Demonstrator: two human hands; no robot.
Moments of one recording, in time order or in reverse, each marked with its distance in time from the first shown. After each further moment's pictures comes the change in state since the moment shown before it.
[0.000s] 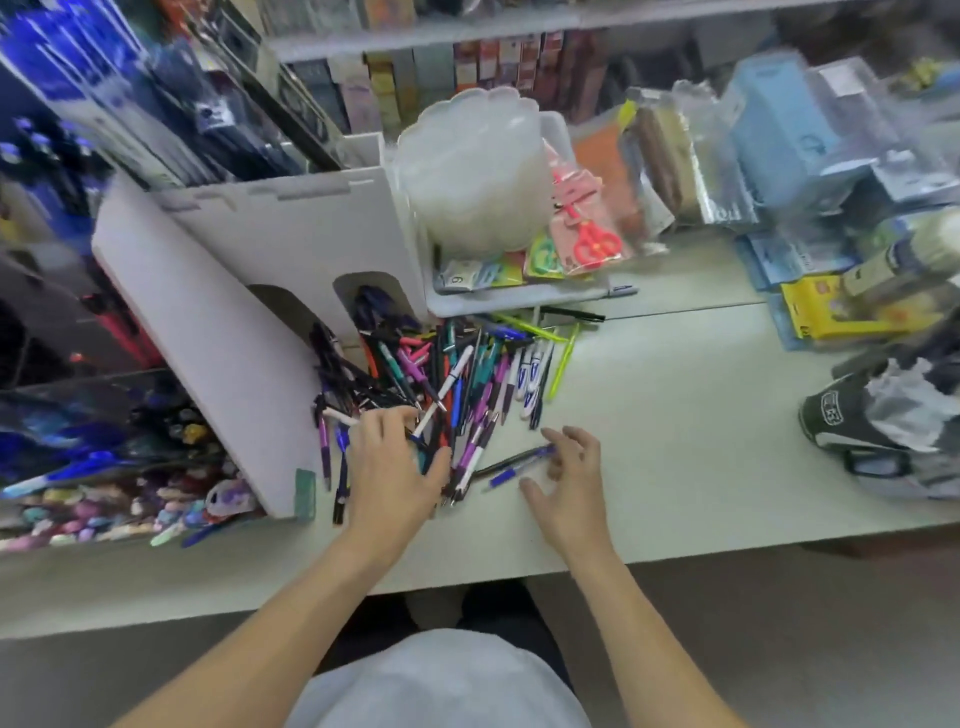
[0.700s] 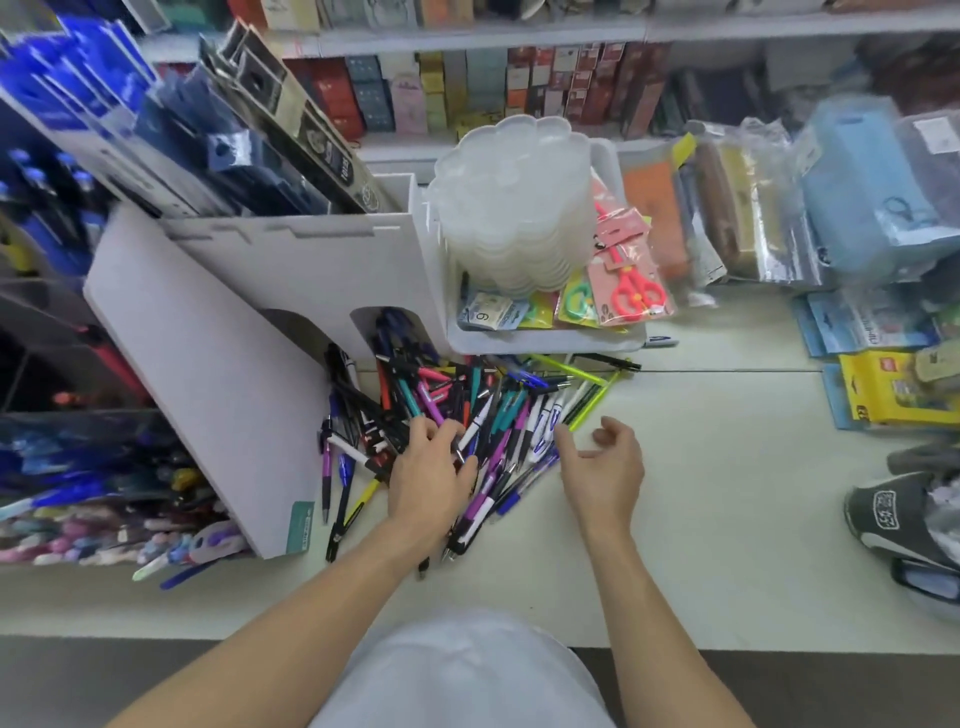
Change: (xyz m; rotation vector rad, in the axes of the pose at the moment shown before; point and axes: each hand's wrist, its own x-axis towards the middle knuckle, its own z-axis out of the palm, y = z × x) left_hand 0.057 0.016 0.038 0.019 -0.207 -0.105; right_hand 0.098 -0.032 -0.010 0.135 0.299 0.259
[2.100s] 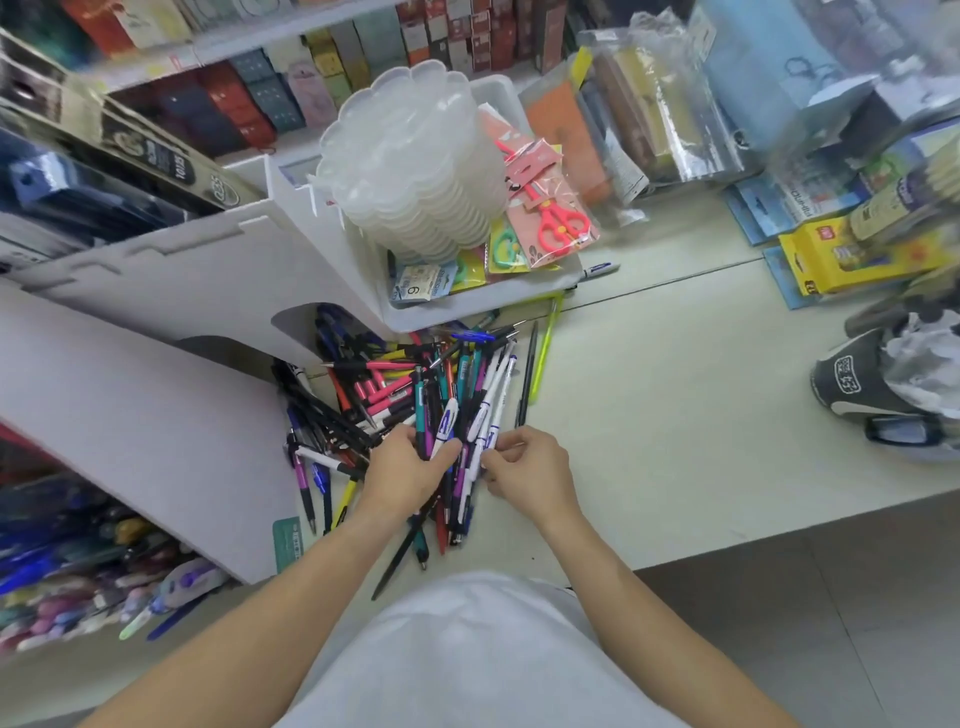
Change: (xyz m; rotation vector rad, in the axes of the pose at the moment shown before) left_hand 0.003 -0.001 0.002 -0.146 -0.215 -0.158; right_hand -0.056 0.009 0.012 0.087 -0.404 0.224
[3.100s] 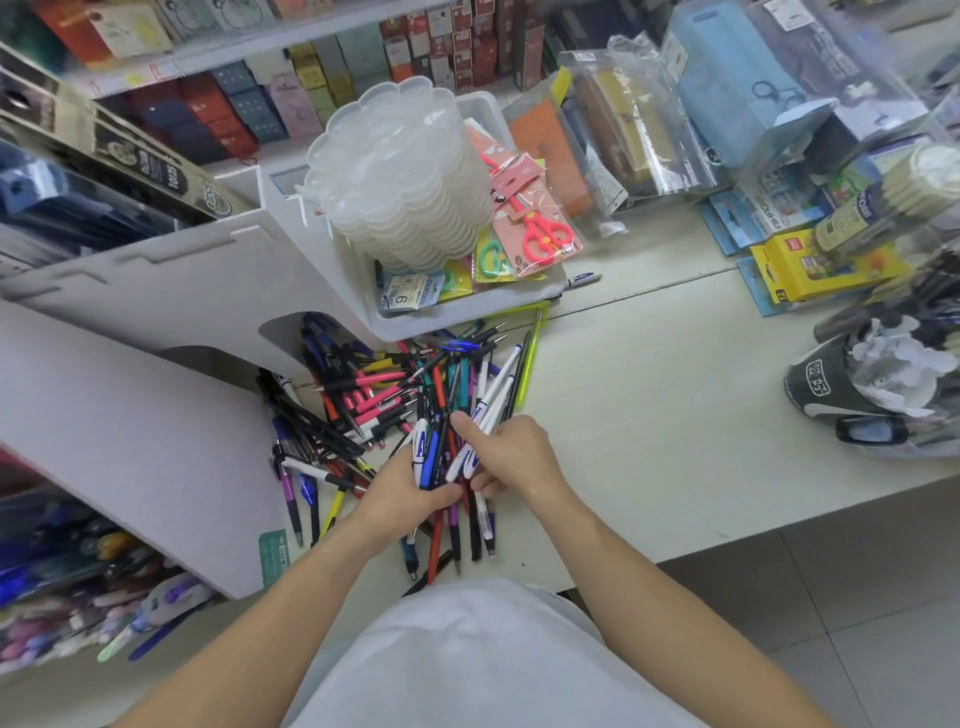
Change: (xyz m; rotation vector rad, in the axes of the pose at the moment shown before) left_hand -0.013 -0.005 -0.005 -0.146 -0.289 0.096; right_hand 0.008 -0.039 -0.010 -0.070 -0.111 0.087
